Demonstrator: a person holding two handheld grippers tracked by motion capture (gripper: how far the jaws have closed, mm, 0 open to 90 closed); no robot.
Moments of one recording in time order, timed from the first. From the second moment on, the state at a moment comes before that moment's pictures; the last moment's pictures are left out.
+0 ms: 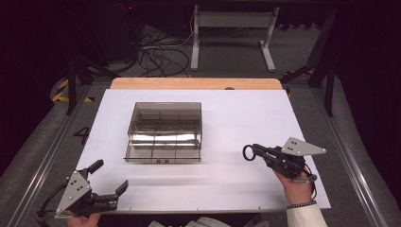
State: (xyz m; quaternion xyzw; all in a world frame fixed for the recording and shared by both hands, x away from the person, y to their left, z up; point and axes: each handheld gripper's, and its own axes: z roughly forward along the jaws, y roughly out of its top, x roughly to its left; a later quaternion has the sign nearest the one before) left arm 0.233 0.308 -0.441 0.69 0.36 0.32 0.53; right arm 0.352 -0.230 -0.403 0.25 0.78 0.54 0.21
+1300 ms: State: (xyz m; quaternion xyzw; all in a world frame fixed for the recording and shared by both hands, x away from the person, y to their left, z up) left arm 0.232 0.309 -0.440 0.69 0.36 0.32 0.53; right arm 0.375 -0.147 -0.360 0.19 0.80 0.54 0.18
